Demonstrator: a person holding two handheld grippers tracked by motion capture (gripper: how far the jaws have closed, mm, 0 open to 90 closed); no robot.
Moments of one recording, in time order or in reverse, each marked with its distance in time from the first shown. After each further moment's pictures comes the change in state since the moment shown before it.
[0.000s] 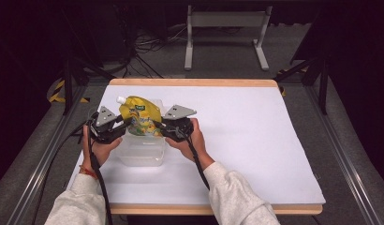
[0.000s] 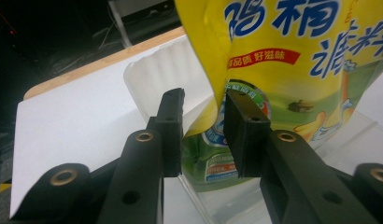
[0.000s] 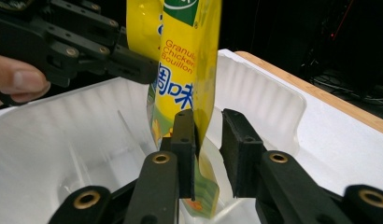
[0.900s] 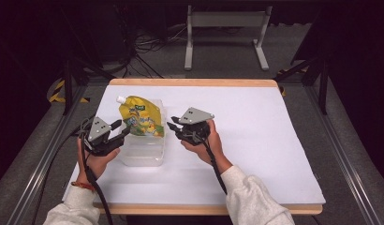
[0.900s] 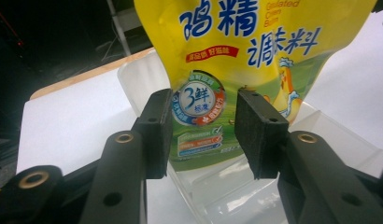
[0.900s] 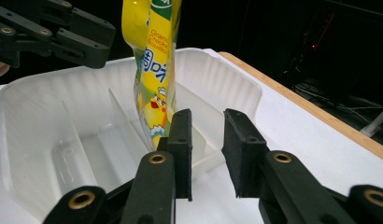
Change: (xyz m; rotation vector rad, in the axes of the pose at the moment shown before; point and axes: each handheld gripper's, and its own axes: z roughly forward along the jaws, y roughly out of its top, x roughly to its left) left arm -0.022 -0.013 -0.033 -0.061 0.002 -0.011; right arm -0.013 -0.007 -0.048 -0.007 -0.038 -0.071
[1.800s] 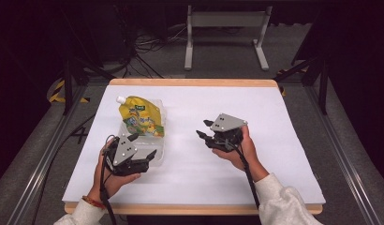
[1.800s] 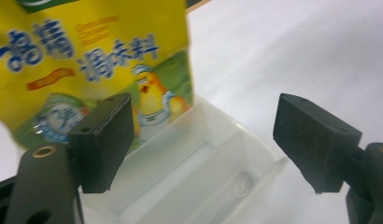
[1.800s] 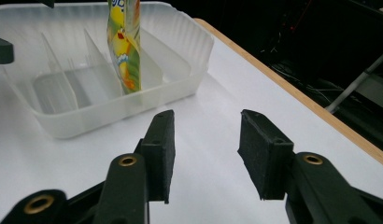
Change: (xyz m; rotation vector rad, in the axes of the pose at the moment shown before) left arm -0.082 0.003 -0.010 0.014 -0.120 0.177; right arm -0.029 -0.026 -0.076 0.107 -0.068 -0.082
